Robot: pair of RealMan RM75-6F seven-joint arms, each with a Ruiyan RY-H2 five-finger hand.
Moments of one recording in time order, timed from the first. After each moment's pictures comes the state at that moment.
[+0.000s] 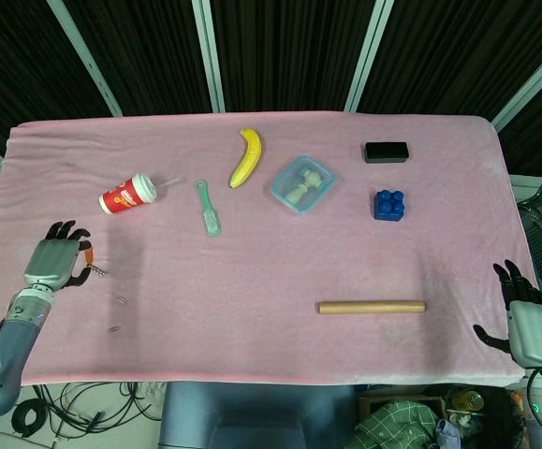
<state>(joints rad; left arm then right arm) -0.55 -1.26 -0.07 -1.44 1.03 0.96 0.25 0.09 -1.17 0.12 -1.66 -1.31 1.42 -0.14</state>
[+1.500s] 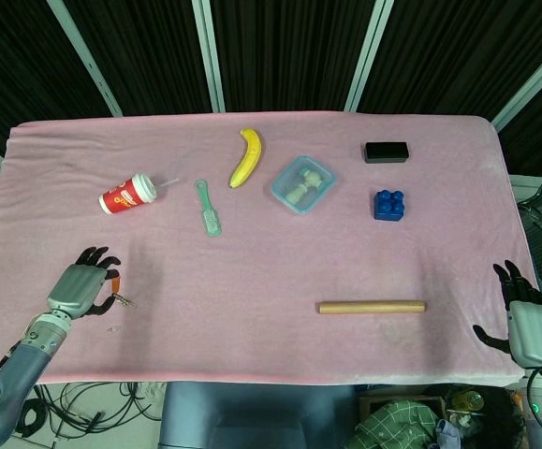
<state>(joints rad) -0.51 -1.22 -0.02 -1.62 1.18 0.97 0.24 0.09 -1.16 0.12 -1.67 -1.31 1.42 -0.14</state>
